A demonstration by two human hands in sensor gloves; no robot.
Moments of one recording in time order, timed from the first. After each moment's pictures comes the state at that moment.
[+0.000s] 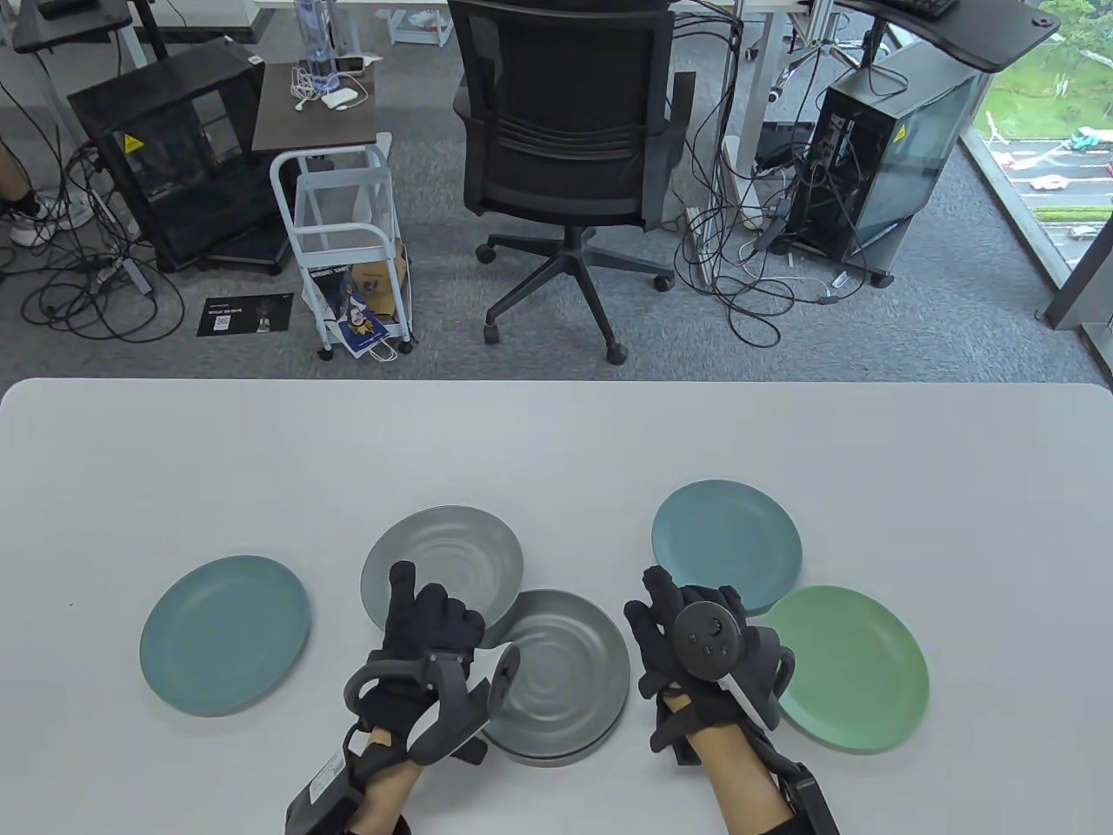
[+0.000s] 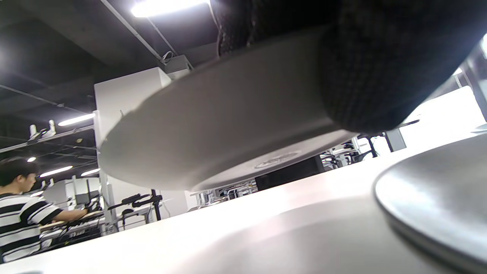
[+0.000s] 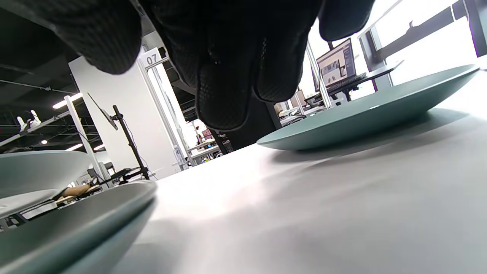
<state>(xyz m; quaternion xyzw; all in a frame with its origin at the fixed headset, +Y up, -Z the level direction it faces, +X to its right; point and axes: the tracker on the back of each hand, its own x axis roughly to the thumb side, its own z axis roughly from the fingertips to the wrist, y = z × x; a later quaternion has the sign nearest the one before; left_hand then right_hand) -0.121 -0.722 -0.304 0.23 -0.01 -0.14 0.96 0.136 -0.747 -0.338 0.01 -0.10 0.97 0.22</state>
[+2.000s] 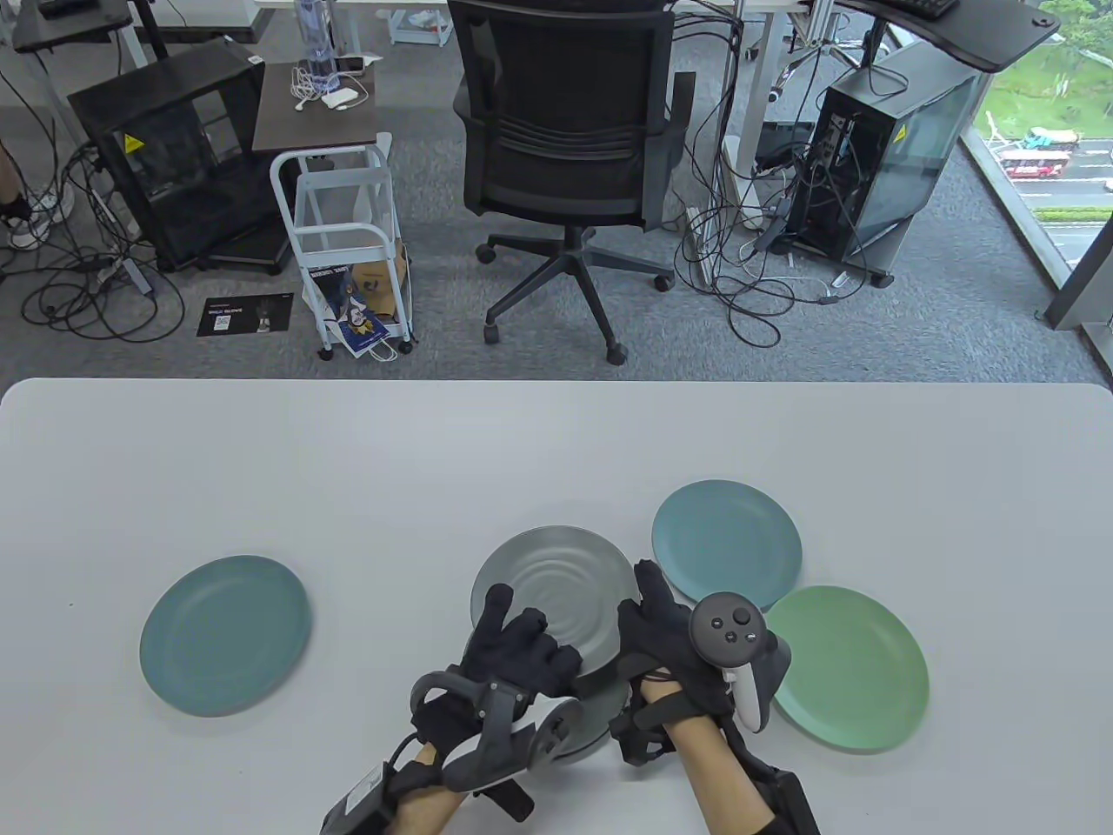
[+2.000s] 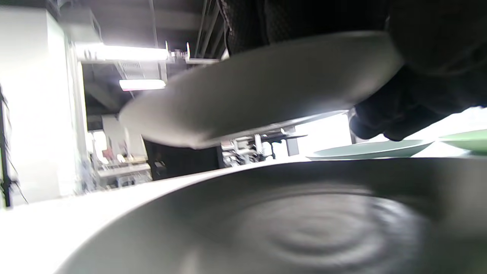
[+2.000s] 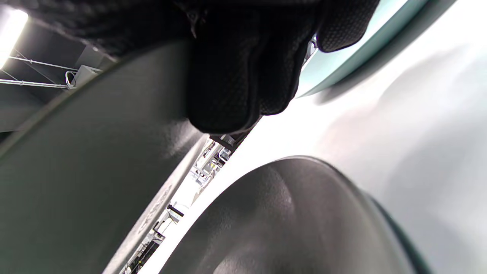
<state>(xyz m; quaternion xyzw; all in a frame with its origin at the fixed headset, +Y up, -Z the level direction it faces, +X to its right) -0.081 -0.721 -0.281 0.16 -0.20 -0.01 0.97 0.132 -0.761 -0.343 -0.05 -0.04 0.89 0.45</state>
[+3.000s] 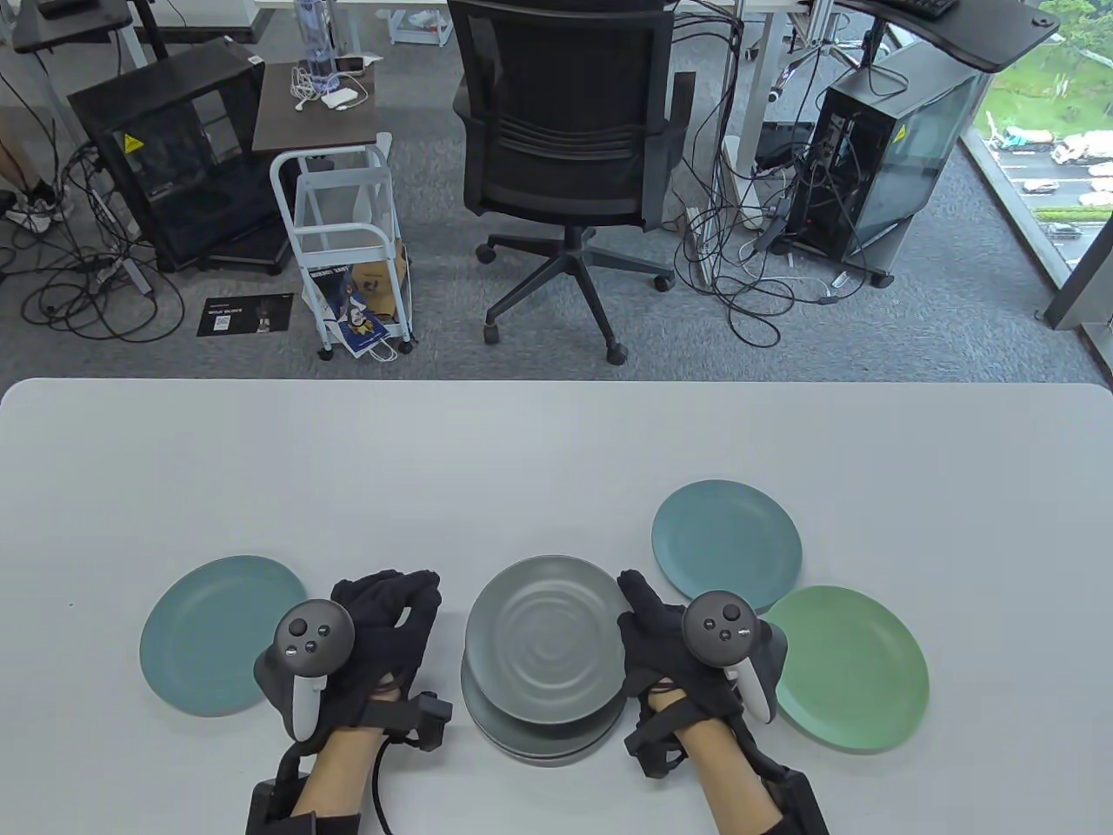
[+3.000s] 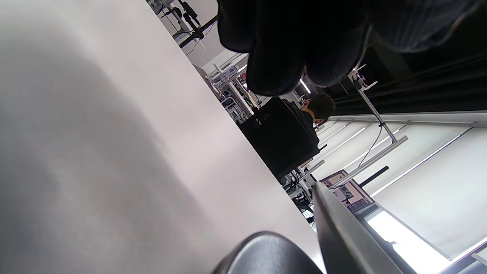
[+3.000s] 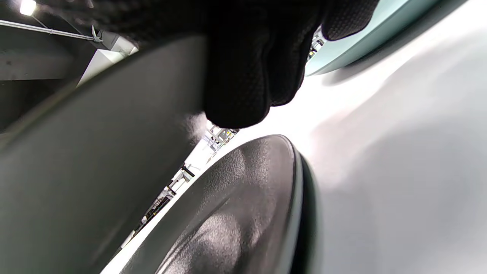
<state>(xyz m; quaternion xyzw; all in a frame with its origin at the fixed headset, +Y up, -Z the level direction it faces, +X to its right) -0.242 -0.760 -0.336 0.08 0.07 0.45 0.89 0.128 -0.760 -0.344 0.03 0.01 0.91 0.41</state>
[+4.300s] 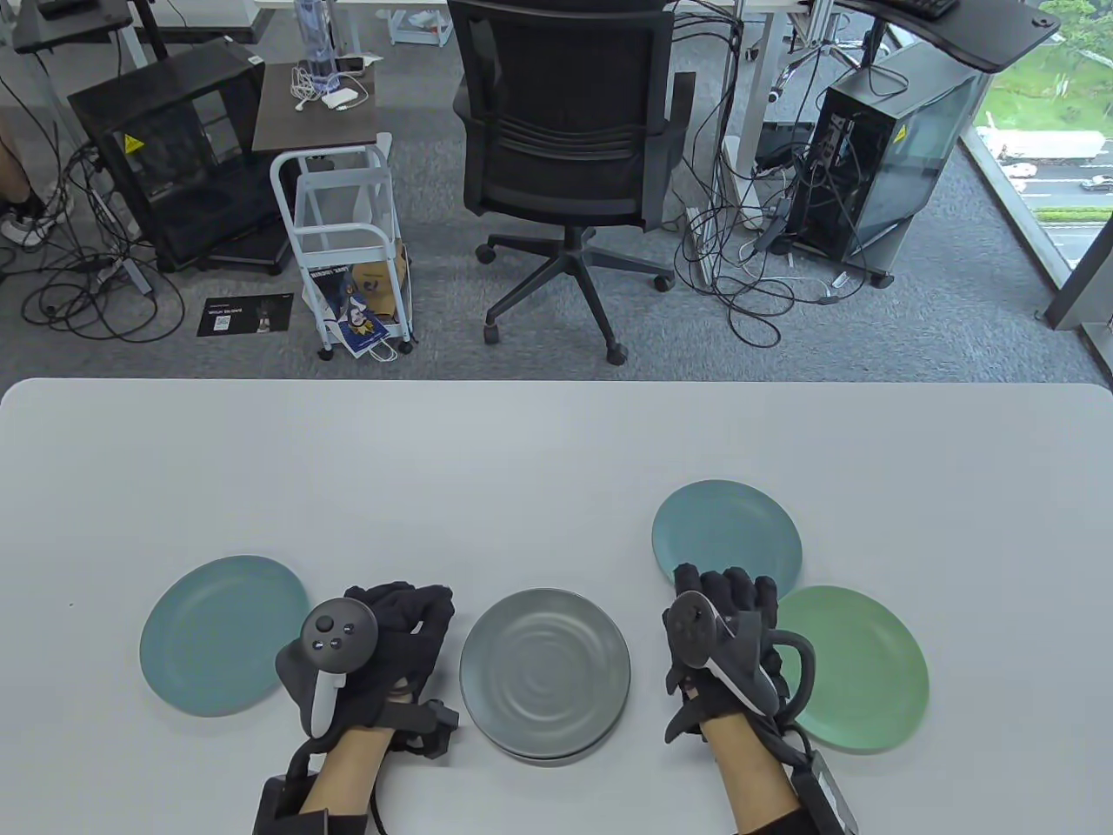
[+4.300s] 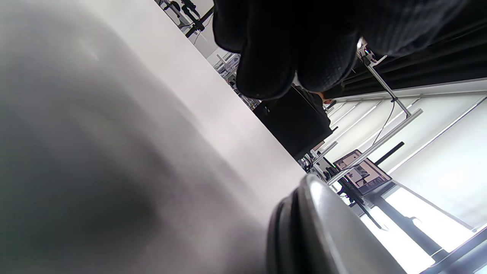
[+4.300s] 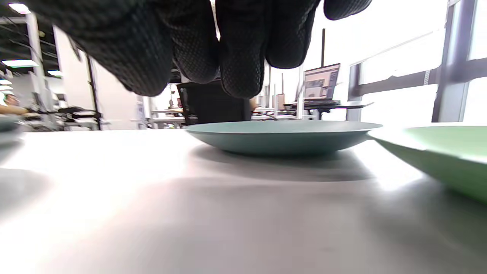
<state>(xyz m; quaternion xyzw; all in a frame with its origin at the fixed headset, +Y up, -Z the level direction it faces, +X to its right) -0.232 -0.774 -0.342 0.05 0.07 0.41 0.91 0.152 -0.746 -0.351 -0.05 -0.07 1.00 0.02</state>
